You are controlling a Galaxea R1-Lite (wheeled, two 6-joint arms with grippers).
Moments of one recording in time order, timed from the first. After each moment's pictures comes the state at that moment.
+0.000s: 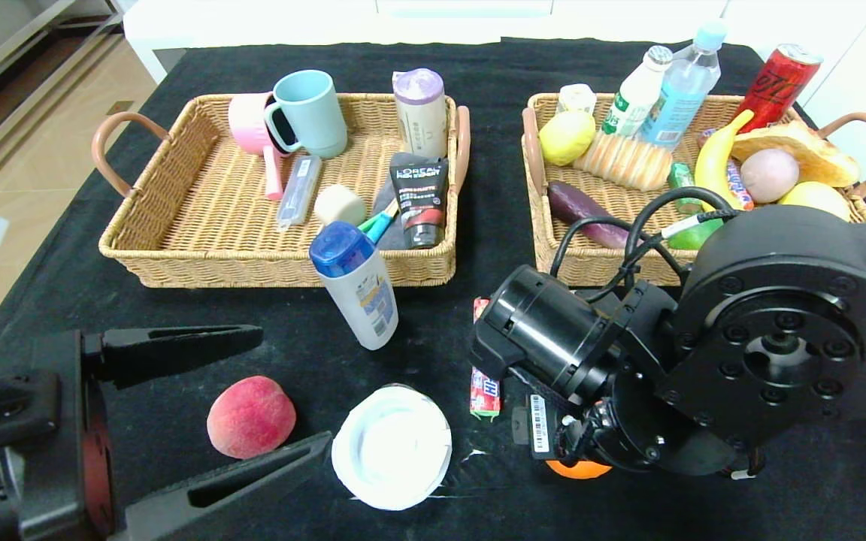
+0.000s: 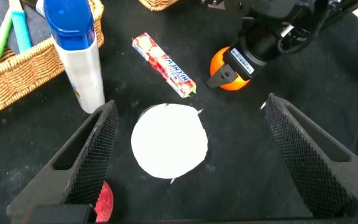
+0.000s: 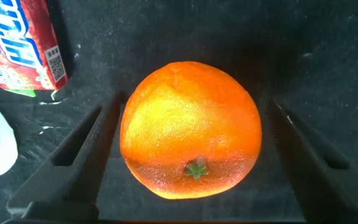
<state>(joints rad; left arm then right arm) -0.67 1.04 -0.71 -0.16 -0.17 0.09 0.94 1.96 -1.66 0.93 -0.49 0.91</state>
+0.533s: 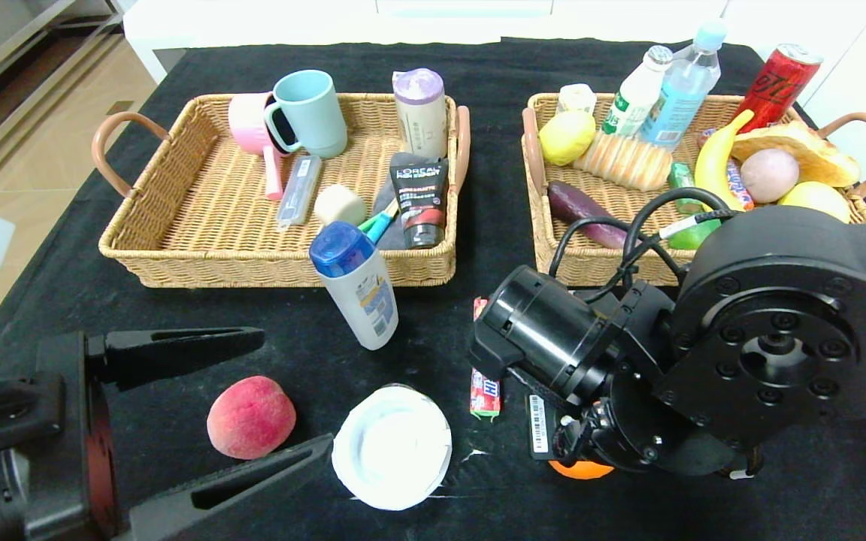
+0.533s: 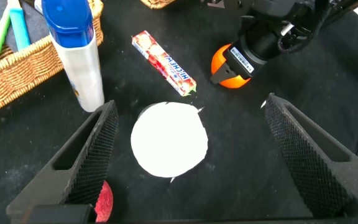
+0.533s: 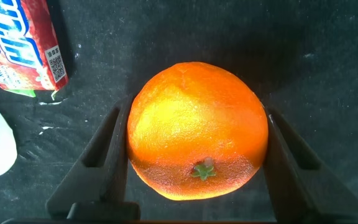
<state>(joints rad) -0.67 1.05 -0.71 -0.16 -0.17 0.10 0.94 1.96 -1.66 0.93 -0.48 0.91</state>
